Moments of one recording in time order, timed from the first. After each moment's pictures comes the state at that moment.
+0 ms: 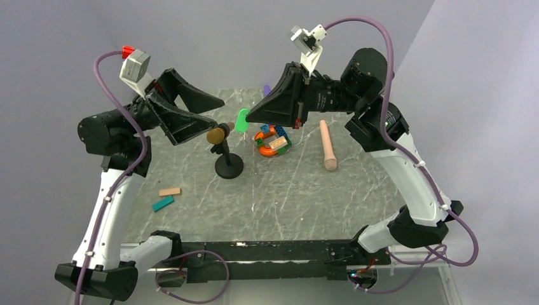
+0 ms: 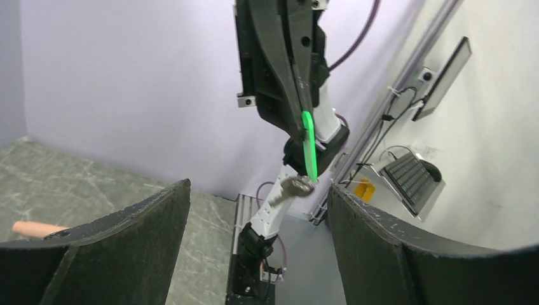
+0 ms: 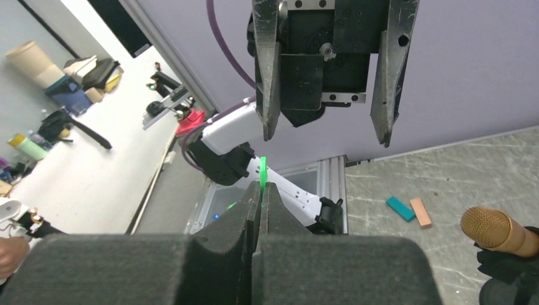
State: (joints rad) left arm -0.16 1.04 1.32 0.60 1.13 -1.21; right arm 0.77 1.45 2.05 -0.39 -0.87 0.60
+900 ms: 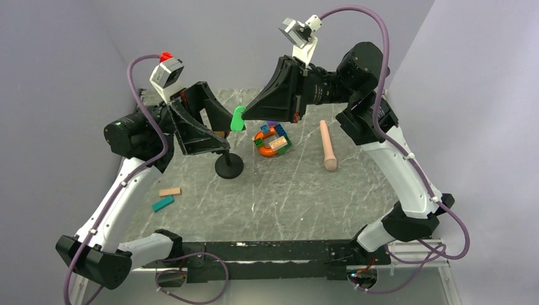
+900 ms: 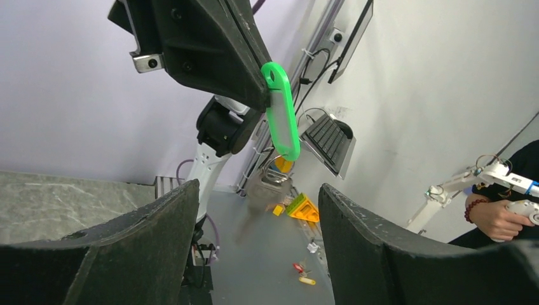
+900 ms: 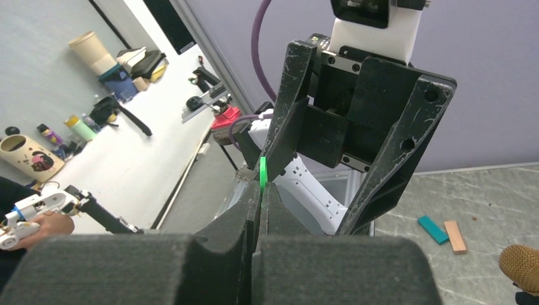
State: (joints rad) left arm -0.37 1.14 1.27 1.01 1.18 -1.52; right arm 0.76 1.51 2.09 -0.21 -1.00 0.75
